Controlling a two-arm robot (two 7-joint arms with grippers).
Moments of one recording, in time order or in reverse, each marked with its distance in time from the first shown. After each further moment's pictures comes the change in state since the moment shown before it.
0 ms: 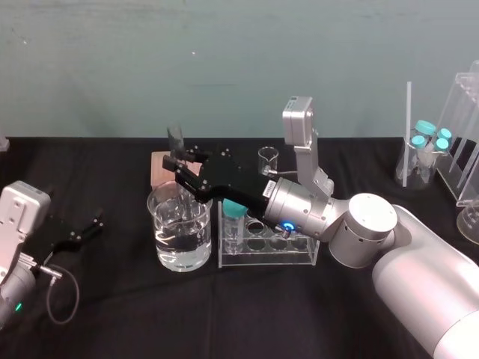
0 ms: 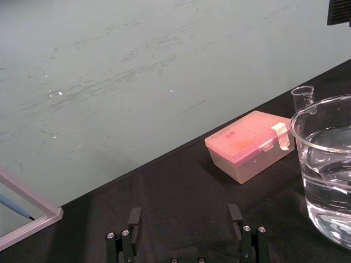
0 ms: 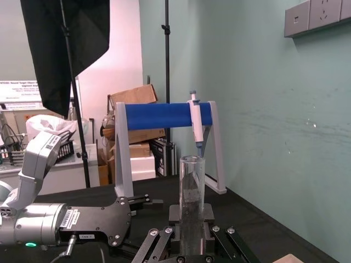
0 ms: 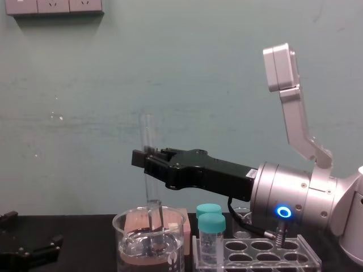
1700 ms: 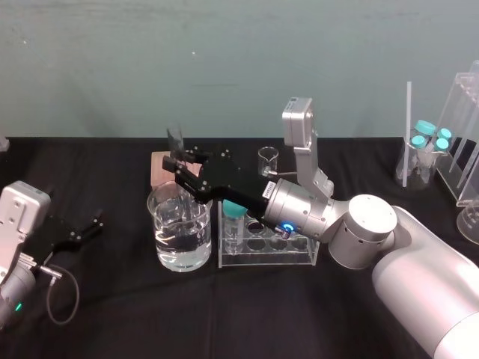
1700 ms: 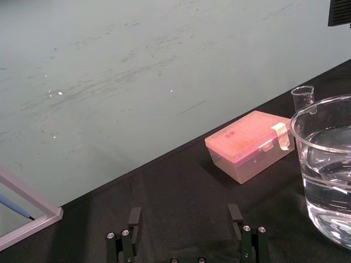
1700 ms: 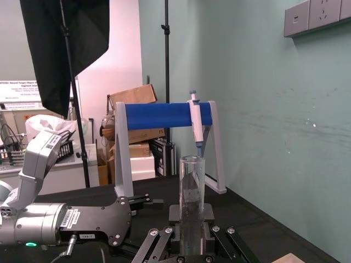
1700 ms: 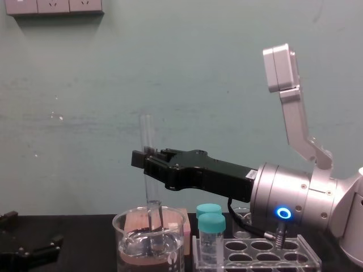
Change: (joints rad) left arm 0.000 0.000 0.000 0.000 0.000 0.000 0.000; right arm -0.004 0.002 -0.002 -0.005 0.000 0.000 -0.006
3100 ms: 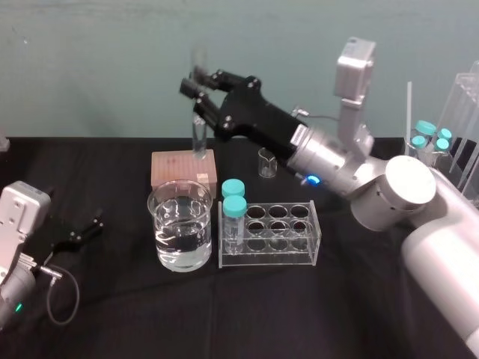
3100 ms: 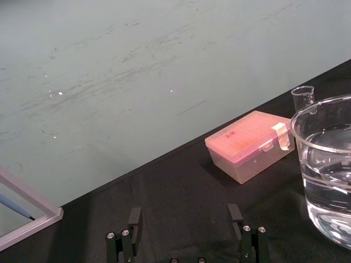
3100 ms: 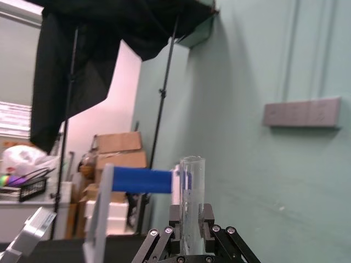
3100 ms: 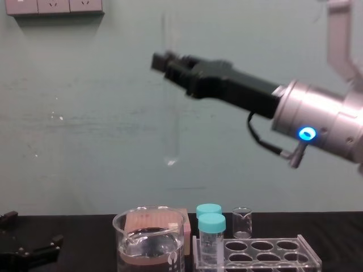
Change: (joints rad) left arm 0.000 0.000 0.000 0.000 0.000 0.000 0.000; right arm -0.018 0.076 0.073 -0.247 0.011 -0.072 -0.061
